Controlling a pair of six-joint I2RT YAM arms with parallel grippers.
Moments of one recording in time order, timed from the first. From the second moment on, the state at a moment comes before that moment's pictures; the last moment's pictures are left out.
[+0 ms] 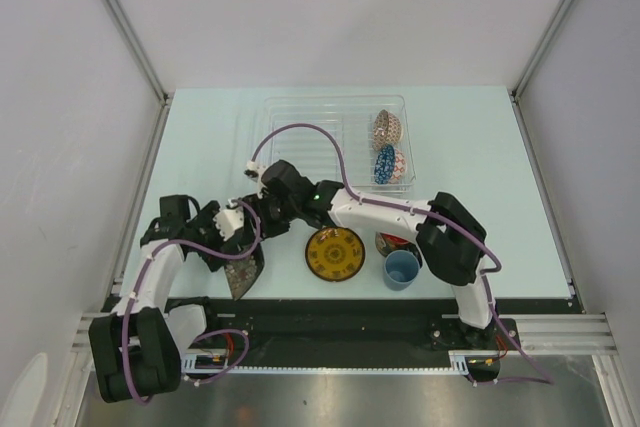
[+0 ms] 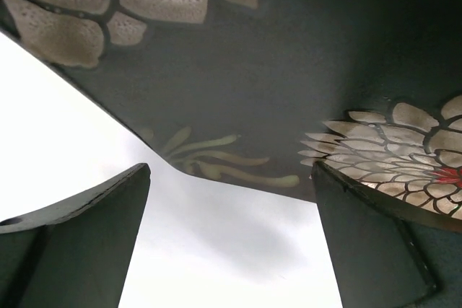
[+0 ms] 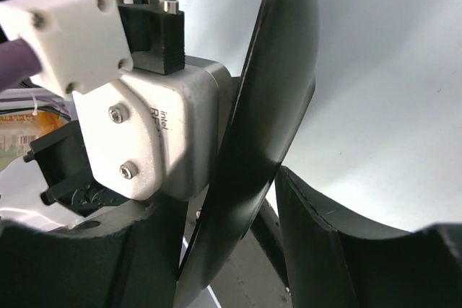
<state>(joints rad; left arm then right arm) 0.17 1.00 0.48 -0.60 0.51 1.12 1.08 2.00 1.58 -0.24 -0.35 0.66</state>
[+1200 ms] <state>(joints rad) 0.50 1.02 0.79 -0.82 0.84 1.00 1.12 2.02 1.52 -0.29 -0.20 0.67</state>
